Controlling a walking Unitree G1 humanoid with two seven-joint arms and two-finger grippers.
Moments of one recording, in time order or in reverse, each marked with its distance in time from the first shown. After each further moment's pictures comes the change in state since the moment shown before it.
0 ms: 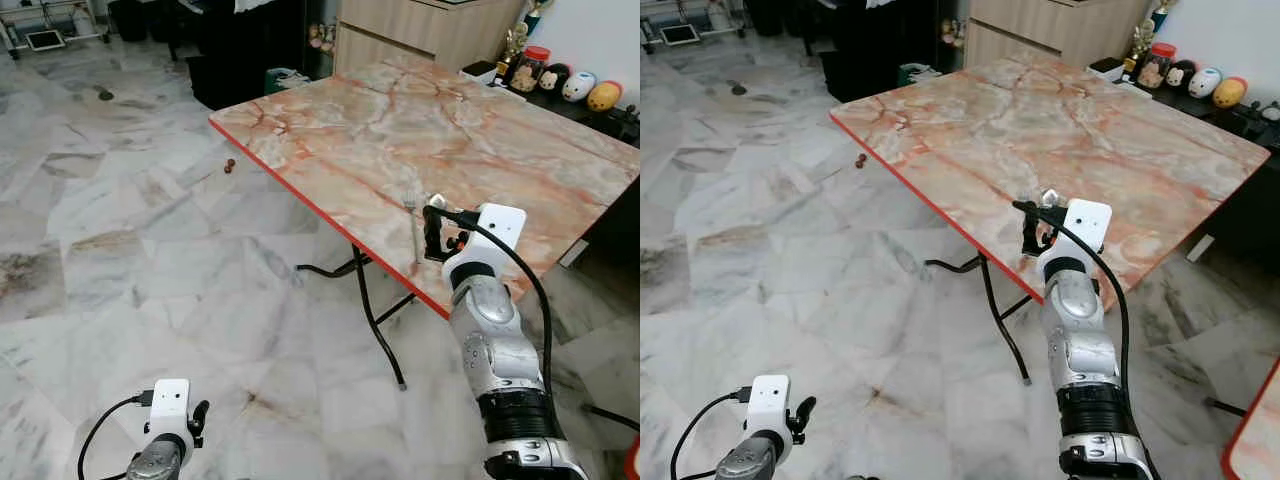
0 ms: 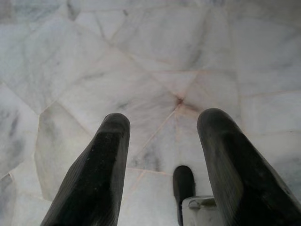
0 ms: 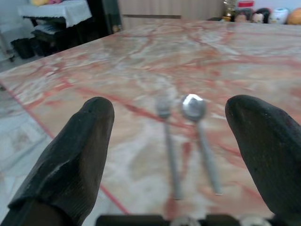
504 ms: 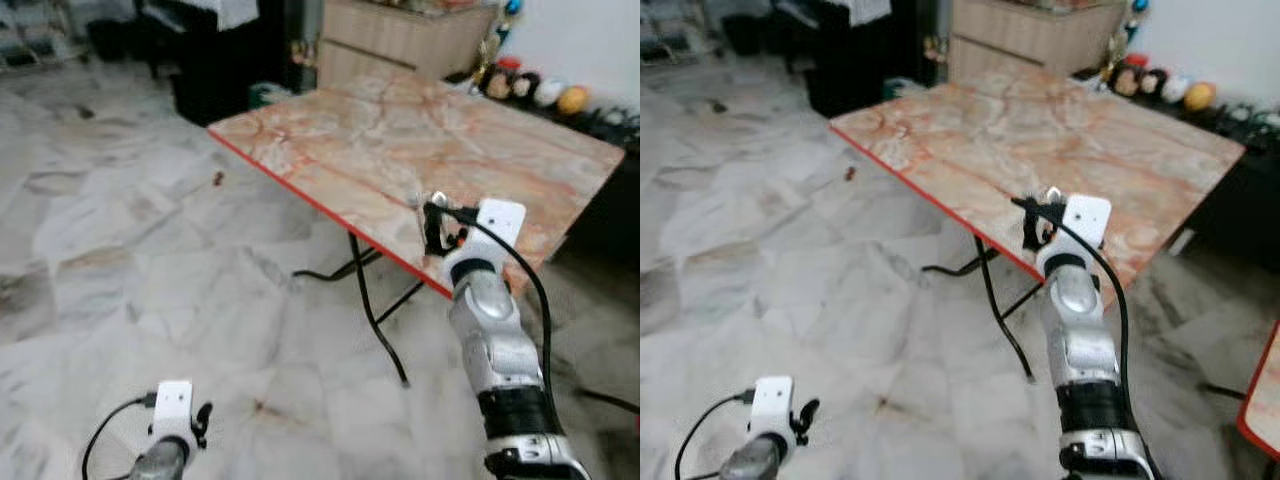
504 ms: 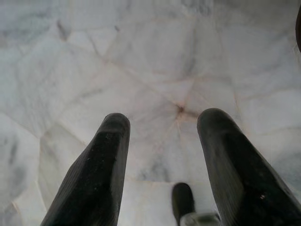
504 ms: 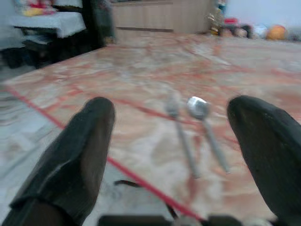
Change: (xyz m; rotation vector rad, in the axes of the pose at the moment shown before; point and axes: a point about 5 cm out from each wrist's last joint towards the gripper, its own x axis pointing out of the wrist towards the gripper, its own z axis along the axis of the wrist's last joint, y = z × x) left arm 0.001 0.004 0.003 0.006 -0.011 0.007; right arm 0.001 0.014 0.001 -0.003 -0.003 0.040
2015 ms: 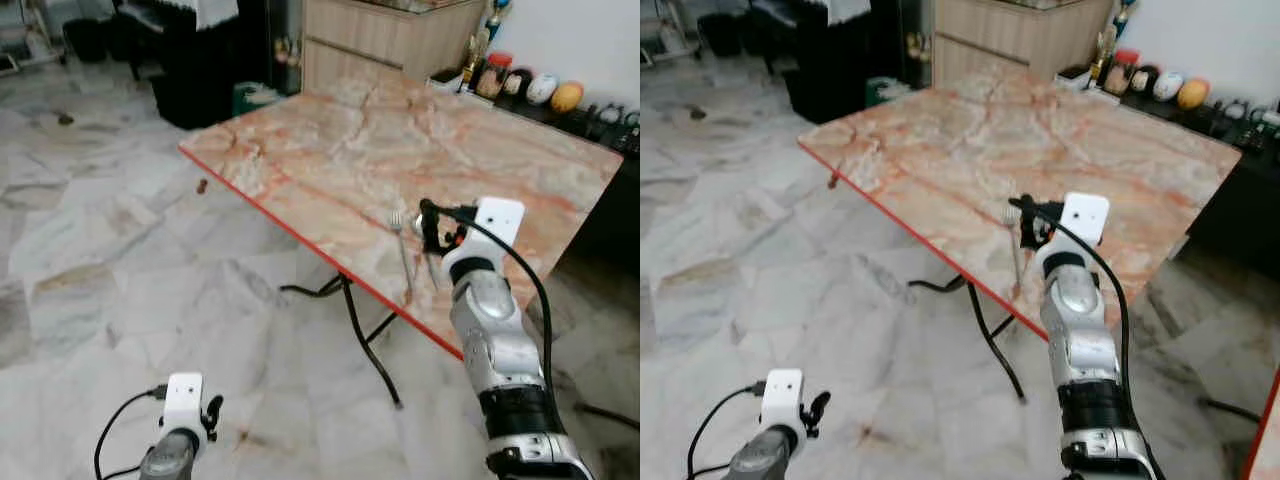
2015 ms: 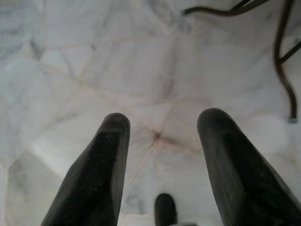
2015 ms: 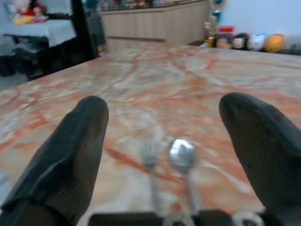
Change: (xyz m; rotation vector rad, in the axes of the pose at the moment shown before) left arm 0.000 -0.008 -0.002 -0.010 0.015 -0.027; right arm 0.000 0.001 0.003 0.010 -0.028 0.036
